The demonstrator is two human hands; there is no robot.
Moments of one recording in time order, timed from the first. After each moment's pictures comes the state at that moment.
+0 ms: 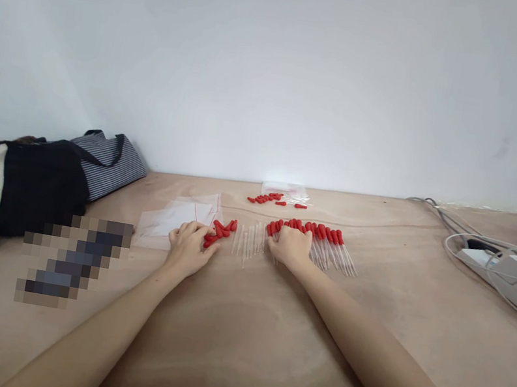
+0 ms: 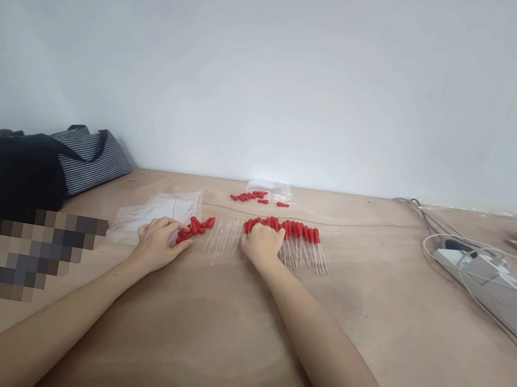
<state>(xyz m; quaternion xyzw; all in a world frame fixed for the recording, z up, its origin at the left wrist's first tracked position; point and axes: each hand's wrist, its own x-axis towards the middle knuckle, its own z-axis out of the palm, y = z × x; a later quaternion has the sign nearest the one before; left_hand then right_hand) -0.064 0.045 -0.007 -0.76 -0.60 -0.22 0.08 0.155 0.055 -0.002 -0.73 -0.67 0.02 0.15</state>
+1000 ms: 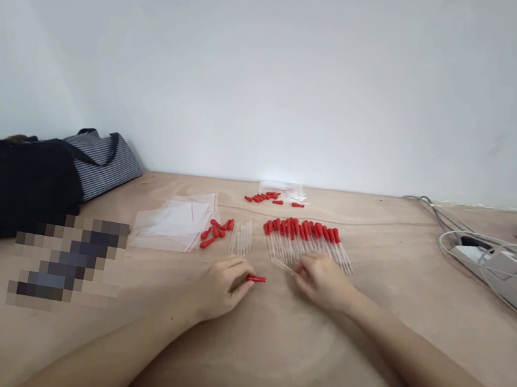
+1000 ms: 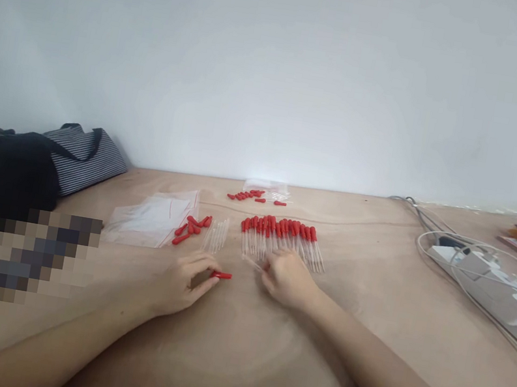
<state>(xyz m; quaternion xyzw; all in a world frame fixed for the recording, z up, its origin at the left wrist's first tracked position) -0.011 -0.005 -0.005 -0.90 -0.33 -0.28 -0.09 0.215 -0.004 0.003 -0.53 -0.83 0.02 0.17</state>
